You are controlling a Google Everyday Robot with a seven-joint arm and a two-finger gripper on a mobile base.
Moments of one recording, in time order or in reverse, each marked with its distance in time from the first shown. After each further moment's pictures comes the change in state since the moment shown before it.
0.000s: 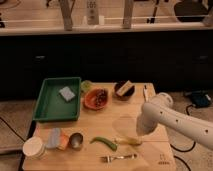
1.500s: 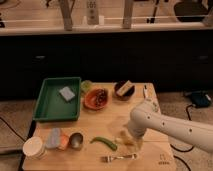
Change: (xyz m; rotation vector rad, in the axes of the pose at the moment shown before) arm -0.040 -0.002 0.042 -0.031 -0.024 -0.087
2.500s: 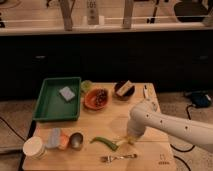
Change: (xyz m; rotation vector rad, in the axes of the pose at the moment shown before) arm 0.011 -0.004 0.019 -0.034 -0.008 -0.012
